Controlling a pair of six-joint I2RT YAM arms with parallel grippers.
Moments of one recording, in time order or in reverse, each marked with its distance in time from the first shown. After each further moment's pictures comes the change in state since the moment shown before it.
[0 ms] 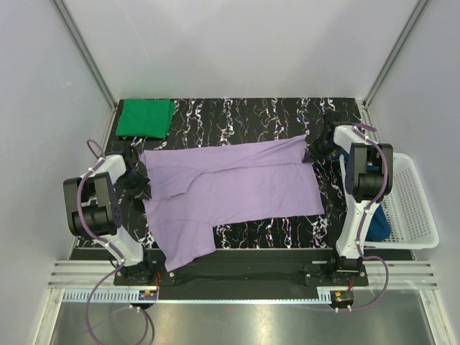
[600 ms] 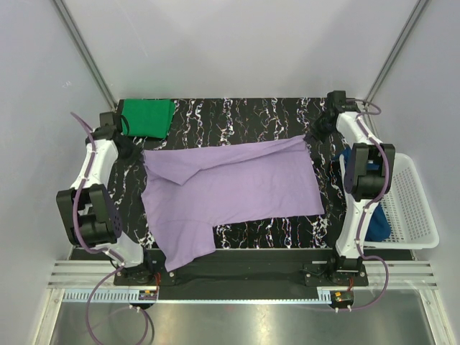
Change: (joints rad) left arm -0.019 -0.083 0.273 -0.022 0.019 0.043; right arm 0.005 0.010 0.218 -0.035 -0.003 -0.063
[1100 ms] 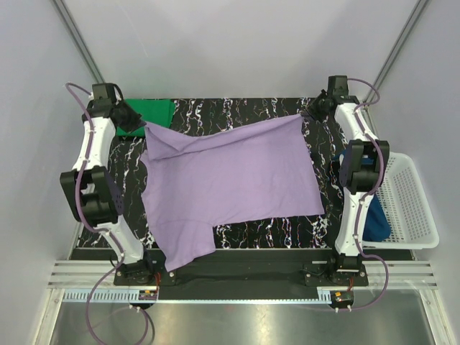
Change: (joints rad) left arm 0.000 0.195 0.367 0.138 0.172 0.045; right arm 0.002 0.139 0.288 0.128 -0.042 -0.009
